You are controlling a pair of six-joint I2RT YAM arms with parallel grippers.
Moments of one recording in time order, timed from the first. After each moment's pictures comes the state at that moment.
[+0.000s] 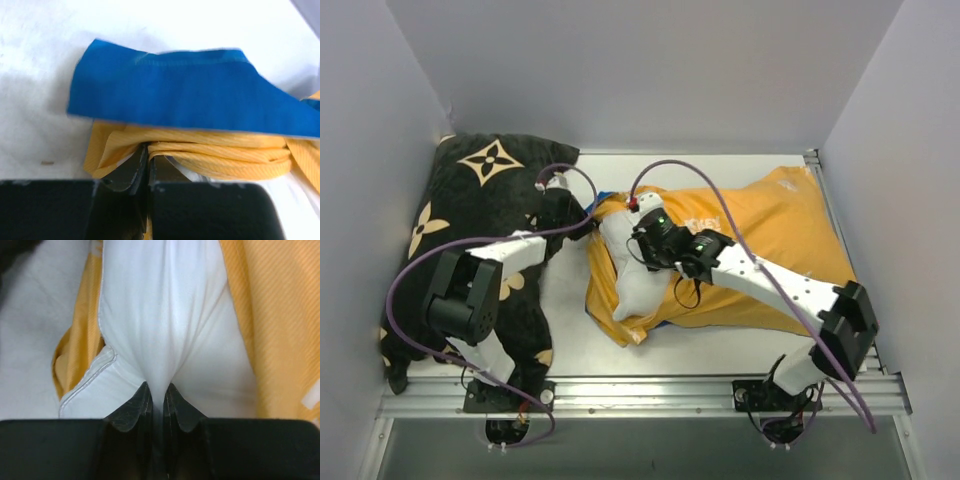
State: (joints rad) left arm -0.34 1.70 0.95 0.15 0.02 -0.84; right arm 0.90 1.56 1.26 -0.53 0.29 0.26
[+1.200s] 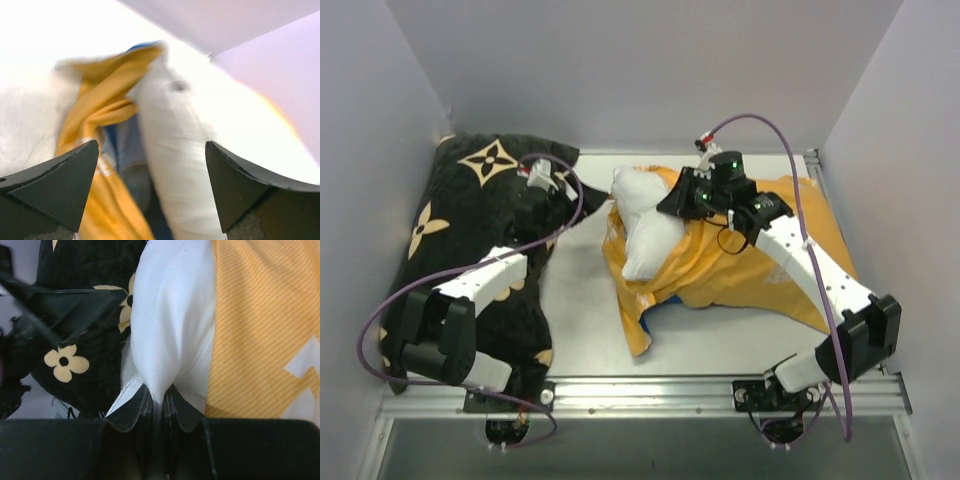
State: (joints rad) left arm -0.32 1.49 0.85 0.38 0.20 -0.88; right arm 0.50 1.44 1.34 -0.44 -0.27 0.57
